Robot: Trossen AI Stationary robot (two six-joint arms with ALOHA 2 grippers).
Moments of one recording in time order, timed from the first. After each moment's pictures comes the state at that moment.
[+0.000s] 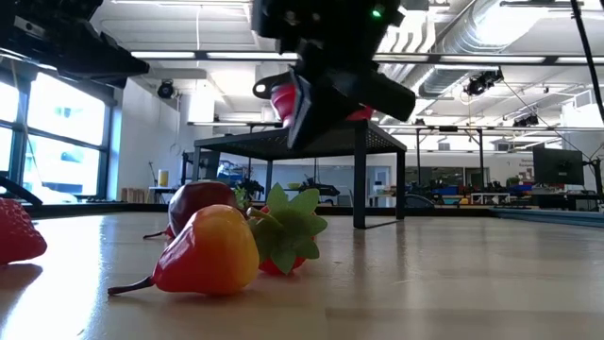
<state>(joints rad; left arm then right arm) -0.24 0.29 0.25 -0.11 -0.28 0.11 0.33 2.10 1.66 -0.78 0.57 -0.21</state>
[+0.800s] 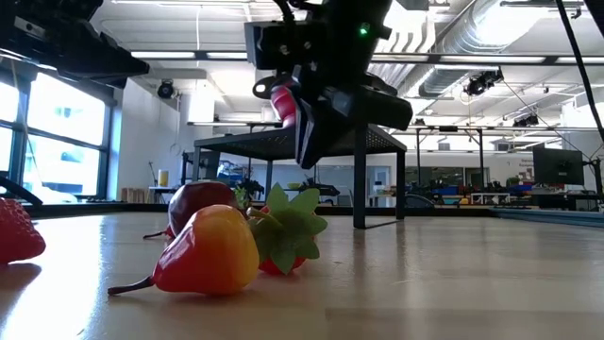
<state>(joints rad) -0.24 0.29 0.25 -0.11 -0.28 0.11 0.29 2.17 1.77 -0.96 0.54 -0.21</state>
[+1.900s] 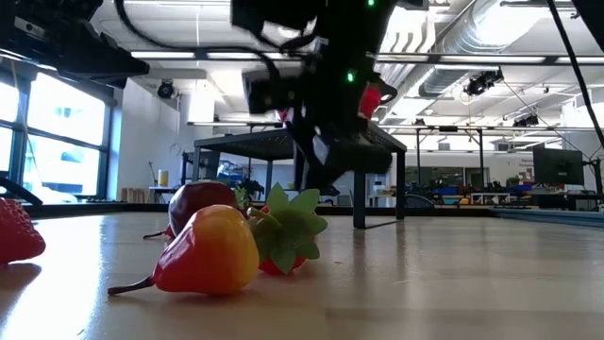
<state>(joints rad) -0.24 0.29 0.25 -0.11 -0.28 0.11 0.26 2.21 1.71 -0.87 0.55 -0.11</state>
